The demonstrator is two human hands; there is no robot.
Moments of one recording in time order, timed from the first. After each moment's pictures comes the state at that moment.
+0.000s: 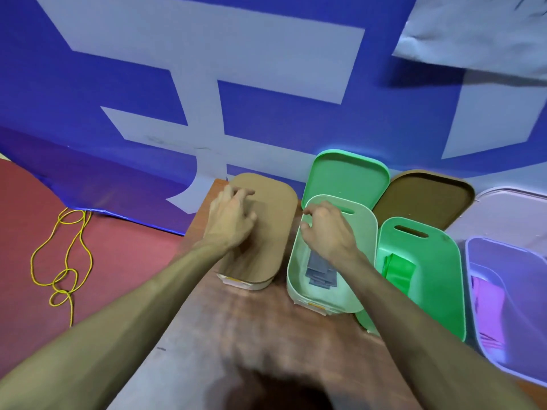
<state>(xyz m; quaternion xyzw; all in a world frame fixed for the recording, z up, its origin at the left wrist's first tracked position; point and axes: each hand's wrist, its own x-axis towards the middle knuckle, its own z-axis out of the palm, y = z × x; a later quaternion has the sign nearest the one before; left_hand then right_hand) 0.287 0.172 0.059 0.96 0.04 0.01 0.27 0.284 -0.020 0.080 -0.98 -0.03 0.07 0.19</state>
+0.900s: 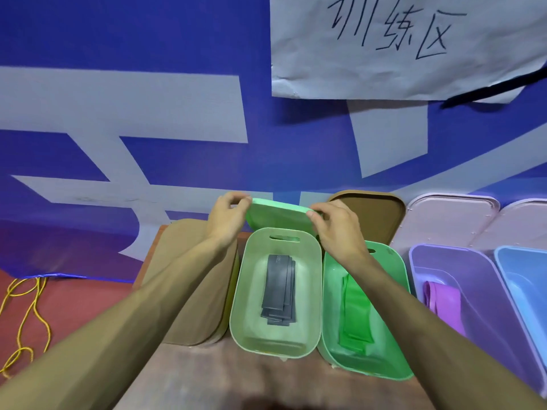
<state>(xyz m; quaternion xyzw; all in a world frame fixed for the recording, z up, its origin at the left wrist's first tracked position) 0.366 0.047 0.093 0.81 0.11 -0.04 0.58 0.333 -0.158 0.084 -0.93 0.02 -0.08 0.36</state>
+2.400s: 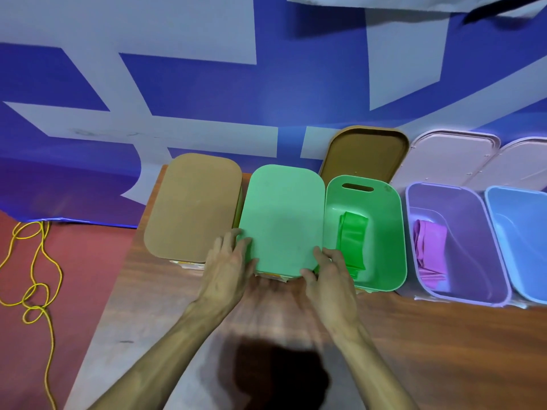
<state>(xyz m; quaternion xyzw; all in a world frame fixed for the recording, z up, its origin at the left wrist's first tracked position) 0.179 0.080 0.017 0.98 -0.10 -0.01 0.18 0.139 -0.106 0.040 -0.94 0.15 0.10 0.29</state>
